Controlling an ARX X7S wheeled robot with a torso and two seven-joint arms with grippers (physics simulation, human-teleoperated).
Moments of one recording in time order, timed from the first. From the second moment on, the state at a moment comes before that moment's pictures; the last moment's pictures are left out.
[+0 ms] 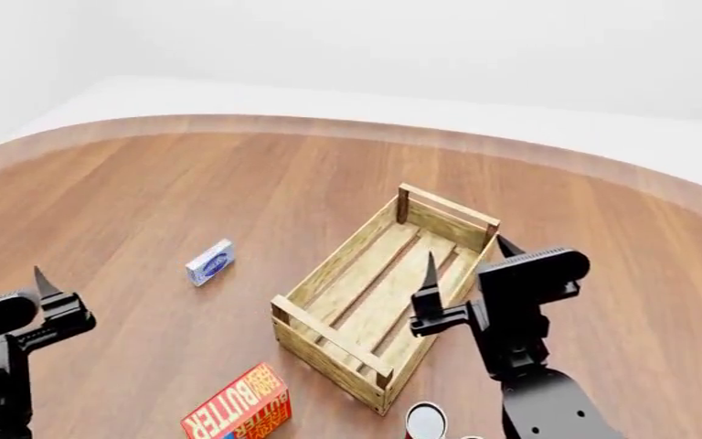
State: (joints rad) left arm -0.07 -0.38 -0.25 0.23 -0.27 -0.25 -0.36; right arm 0.31 0.29 -0.27 -0.25 0.11 0.46 0.12
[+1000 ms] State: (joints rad) left arm 0.04 -0.47 -0.34 0.15 -0.32 -0.50 -0.36; right arm 0.34 0.28 -0.30 -0.19 0.12 0.43 0.13
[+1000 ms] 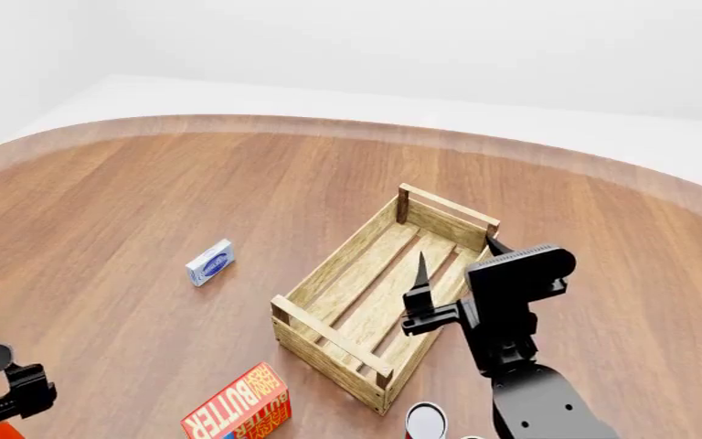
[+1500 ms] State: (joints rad) left arm 0.06 -0.46 -0.37 0.15 -0.36 -0.55 -0.37; right arm 0.34 0.28 -0.31 -0.19 0.13 0.43 0.14
